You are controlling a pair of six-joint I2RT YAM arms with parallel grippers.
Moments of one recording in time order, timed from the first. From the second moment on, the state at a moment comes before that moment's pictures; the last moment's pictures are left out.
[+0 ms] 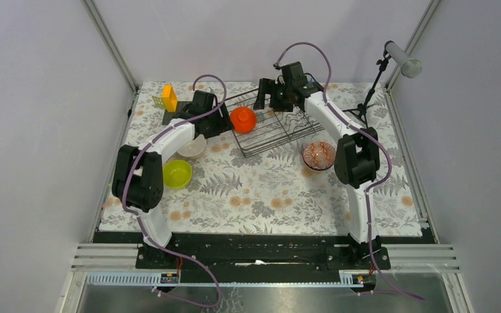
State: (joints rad) left arm -0.31 1.78 1.33 -0.34 0.08 -0.60; right arm 0.42 2.18 2.00 -0.56 -0.26 0.41
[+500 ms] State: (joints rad) left arm -0.35 1.85 1.42 -0.38 0.06 -0.63; right arm 0.44 2.35 2.08 -0.53 -0.32 0.39
